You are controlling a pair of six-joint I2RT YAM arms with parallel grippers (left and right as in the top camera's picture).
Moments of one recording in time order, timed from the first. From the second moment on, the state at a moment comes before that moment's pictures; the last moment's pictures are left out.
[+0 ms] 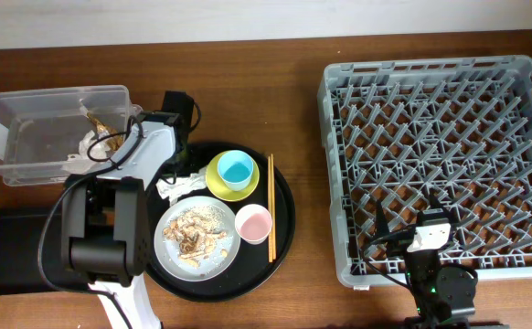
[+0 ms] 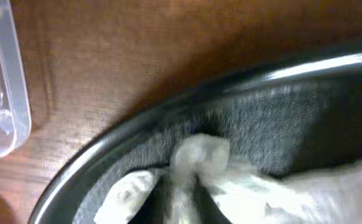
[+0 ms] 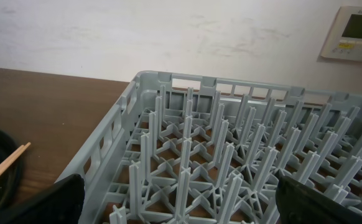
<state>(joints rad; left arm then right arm) -0.14 2.04 1.40 -0.86 -0.19 -0.21 0.06 0.01 0.01 -0.08 -0.01 -0.08</state>
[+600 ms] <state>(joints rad) -0.12 1.65 1.55 -0.80 -0.37 -0.36 0.06 0.01 0.01 -0.08 -0.01 -0.08</state>
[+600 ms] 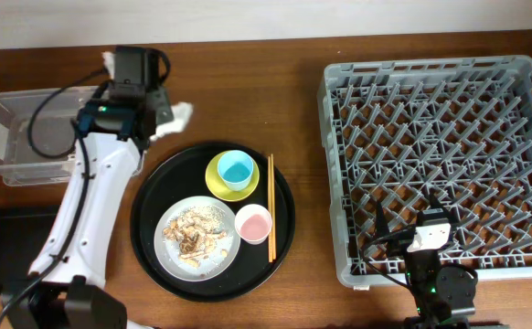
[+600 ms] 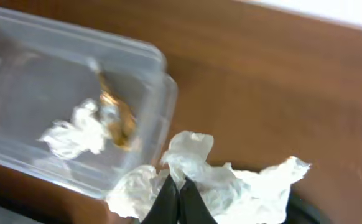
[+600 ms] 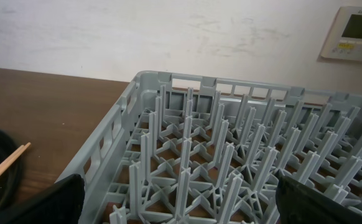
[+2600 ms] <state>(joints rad) 0.27 1.45 1.55 -1.30 -0.02 -0.55 0.06 0.01 0.01 -0.08 -0.01 -0.08</state>
